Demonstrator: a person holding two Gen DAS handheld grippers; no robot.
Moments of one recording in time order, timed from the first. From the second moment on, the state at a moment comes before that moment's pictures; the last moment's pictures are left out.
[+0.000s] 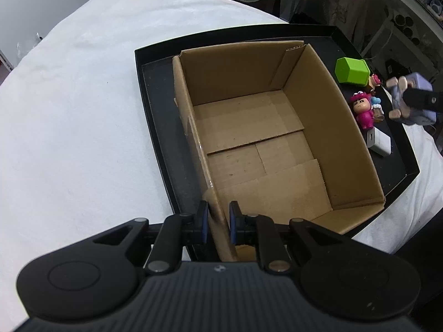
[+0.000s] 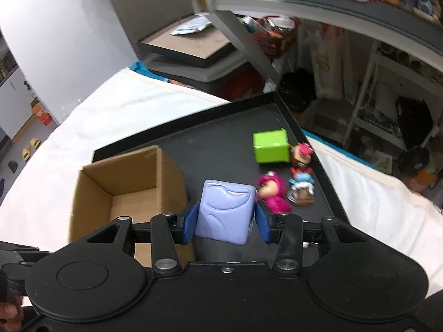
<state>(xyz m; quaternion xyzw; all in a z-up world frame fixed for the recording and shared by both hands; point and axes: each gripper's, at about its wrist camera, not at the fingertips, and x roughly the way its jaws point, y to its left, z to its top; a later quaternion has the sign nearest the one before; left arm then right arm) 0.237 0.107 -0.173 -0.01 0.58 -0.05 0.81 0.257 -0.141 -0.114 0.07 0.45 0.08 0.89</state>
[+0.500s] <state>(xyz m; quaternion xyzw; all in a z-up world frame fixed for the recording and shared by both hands) 0.235 0.118 -0.175 -0.03 0.57 -0.06 0.82 0.251 -0.069 -0.097 0.04 0.43 0.12 0.90</state>
